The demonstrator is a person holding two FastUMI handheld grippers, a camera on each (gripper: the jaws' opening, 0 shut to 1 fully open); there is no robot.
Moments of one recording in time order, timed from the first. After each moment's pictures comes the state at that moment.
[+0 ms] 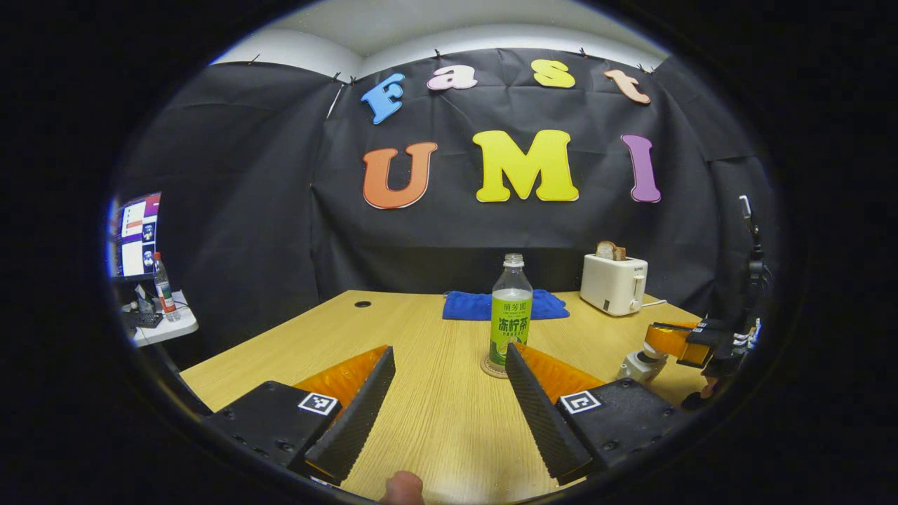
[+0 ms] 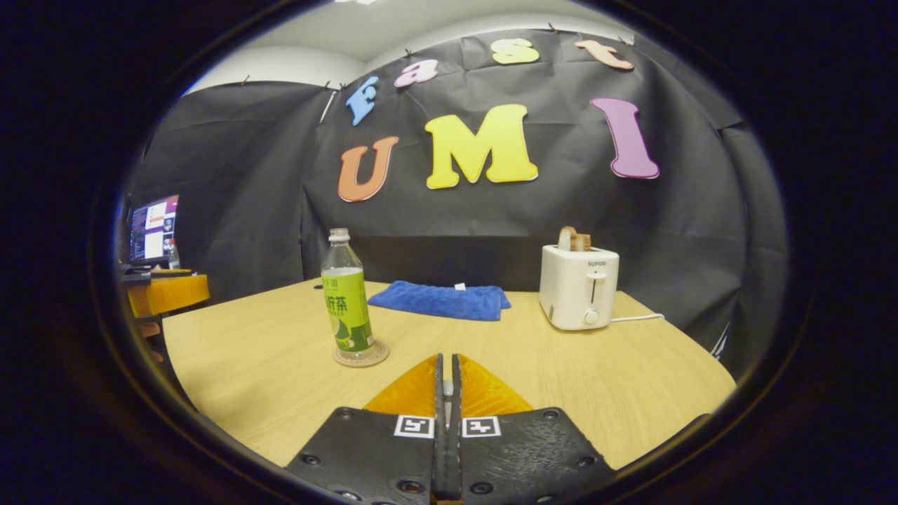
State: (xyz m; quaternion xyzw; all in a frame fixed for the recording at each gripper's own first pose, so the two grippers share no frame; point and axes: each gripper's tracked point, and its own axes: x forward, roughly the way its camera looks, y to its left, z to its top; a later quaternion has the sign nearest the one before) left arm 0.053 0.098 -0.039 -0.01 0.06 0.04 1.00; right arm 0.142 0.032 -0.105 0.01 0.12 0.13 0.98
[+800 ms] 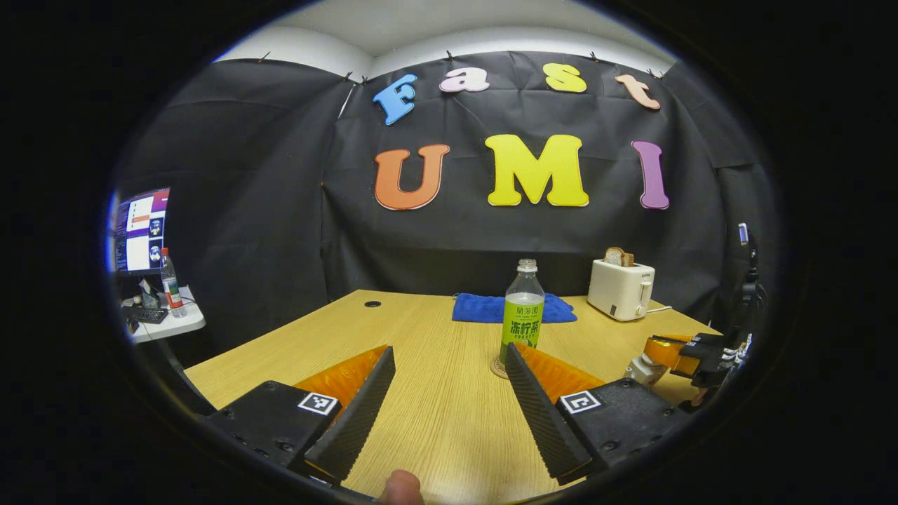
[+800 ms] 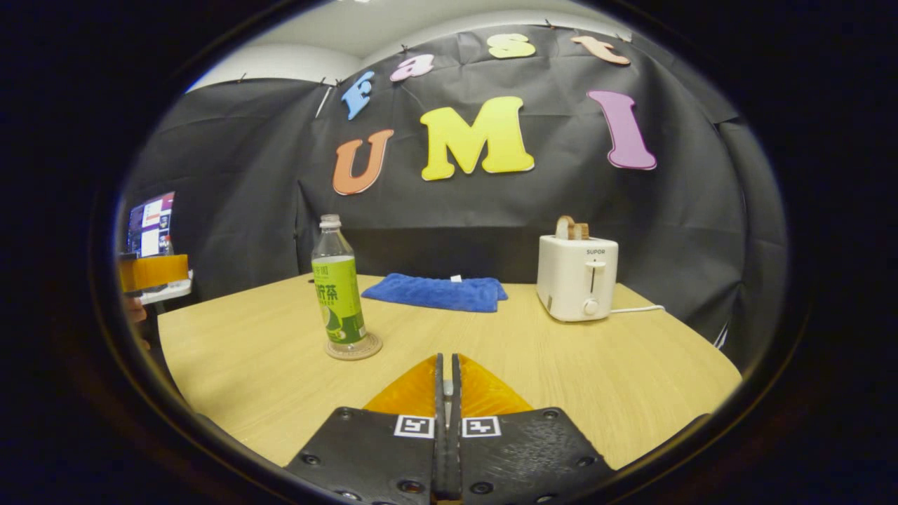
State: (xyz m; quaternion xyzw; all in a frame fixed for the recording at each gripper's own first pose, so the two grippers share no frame) left arm 0.045 0.112 -0.032 -0.02 0.06 0.06 1.00; right arm 0.146 0.030 -0.123 0.01 0.13 0.12 0.98
